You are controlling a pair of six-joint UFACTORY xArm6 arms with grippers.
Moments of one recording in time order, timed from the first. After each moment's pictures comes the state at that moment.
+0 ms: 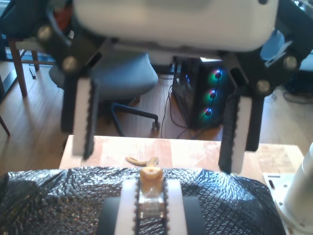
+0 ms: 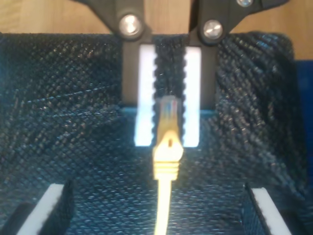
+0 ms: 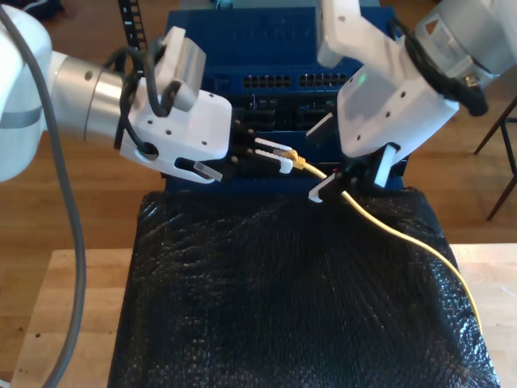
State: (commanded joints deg) left arm 3.9 -19.6 -52.8 -68.4 90.0 -259.8; right arm 15.6 -25.6 -61.1 34.1 73.3 -81.0
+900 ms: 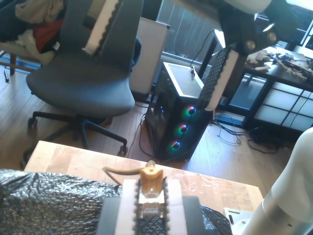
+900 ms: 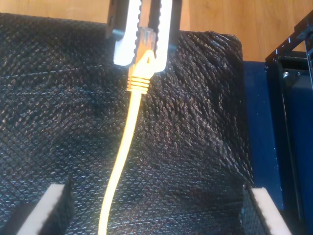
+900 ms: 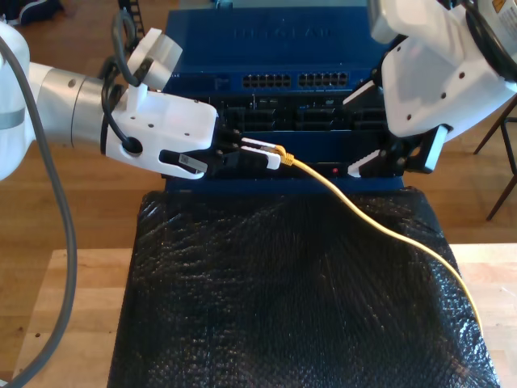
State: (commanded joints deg) left arm 7.4 -16.0 -52.8 -71.5 96.5 -264.8; right arm 10.4 -28.5 -61.0 34.5 73.6 -86.0
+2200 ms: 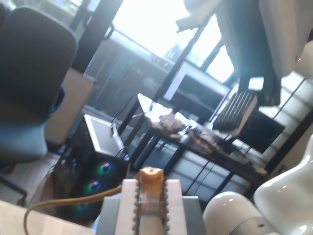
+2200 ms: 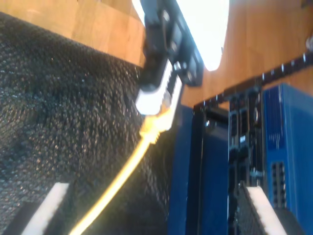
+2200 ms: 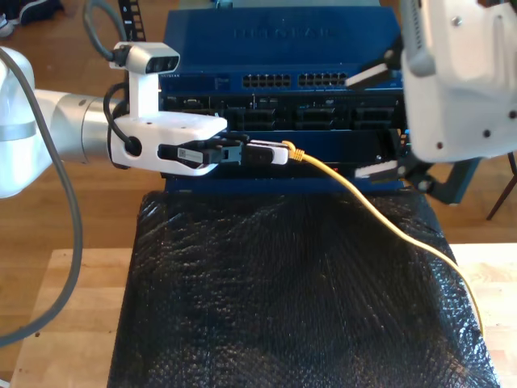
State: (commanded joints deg) left arm 8.7 -7.8 -52.3 -80.4 110.8 -272.5; right arm 16.3 -45.8 -49.6 34.6 61.4 -97.5
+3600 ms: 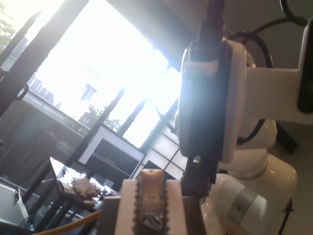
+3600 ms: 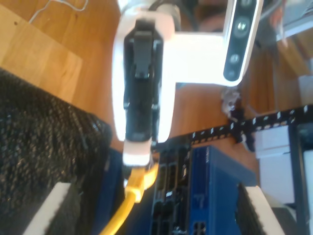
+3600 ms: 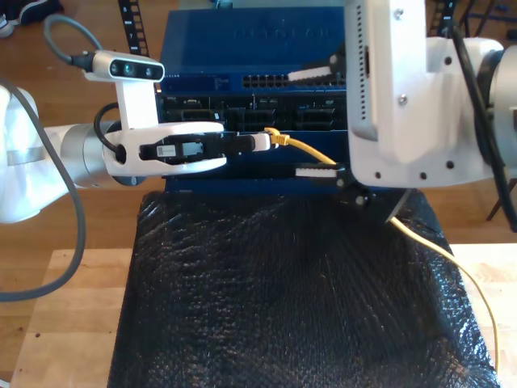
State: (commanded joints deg) left arm 10.3 -1.5 -49.7 -89.0 123.9 -275.6; right arm 32.0 -51.3 -39.3 34.5 37.6 -102.4
